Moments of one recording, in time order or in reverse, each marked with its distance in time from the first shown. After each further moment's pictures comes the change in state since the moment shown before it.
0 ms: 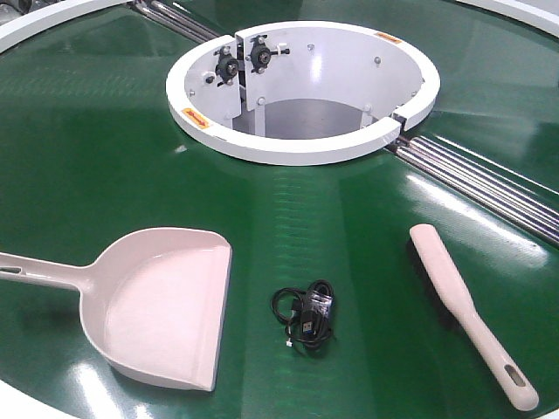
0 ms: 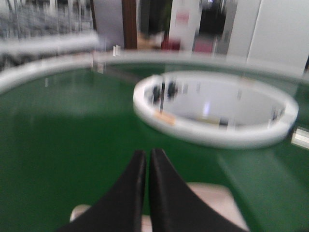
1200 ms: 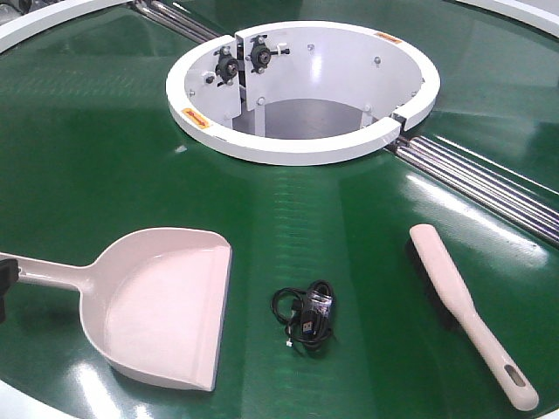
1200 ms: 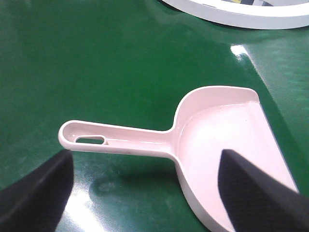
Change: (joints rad) left arm 0.000 0.369 -0.037 0.000 0.103 0.030; right arm 0.000 0.000 0.000 0.000 0.000 0.000
